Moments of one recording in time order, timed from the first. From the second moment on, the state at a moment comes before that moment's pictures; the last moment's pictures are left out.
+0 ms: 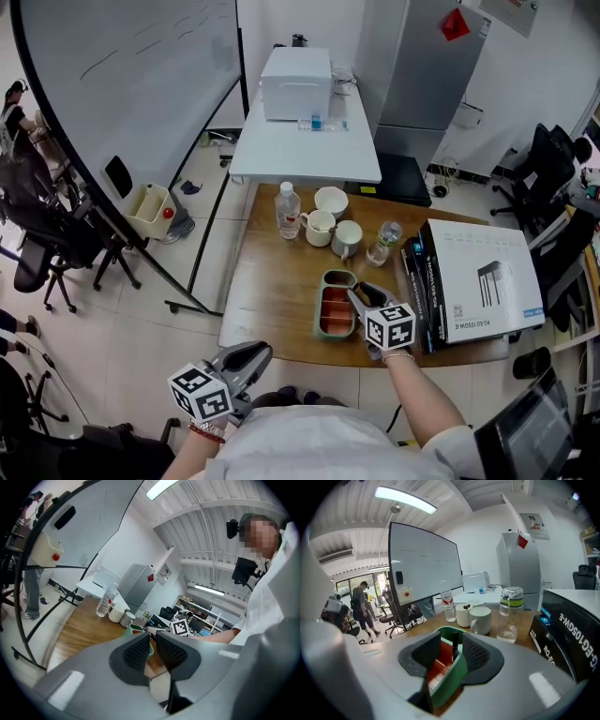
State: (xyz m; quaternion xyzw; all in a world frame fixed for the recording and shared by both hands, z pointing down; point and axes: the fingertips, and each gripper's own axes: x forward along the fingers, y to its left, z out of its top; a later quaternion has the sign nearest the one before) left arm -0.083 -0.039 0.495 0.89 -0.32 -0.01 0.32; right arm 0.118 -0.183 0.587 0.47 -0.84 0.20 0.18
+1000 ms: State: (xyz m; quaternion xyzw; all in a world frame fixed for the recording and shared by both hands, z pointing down) left arm -0.039 -0.081 0.493 0.94 -0.29 0.03 0.16; right arm 0.116 -0.212 0.486 0.51 -0.84 0.11 0.09
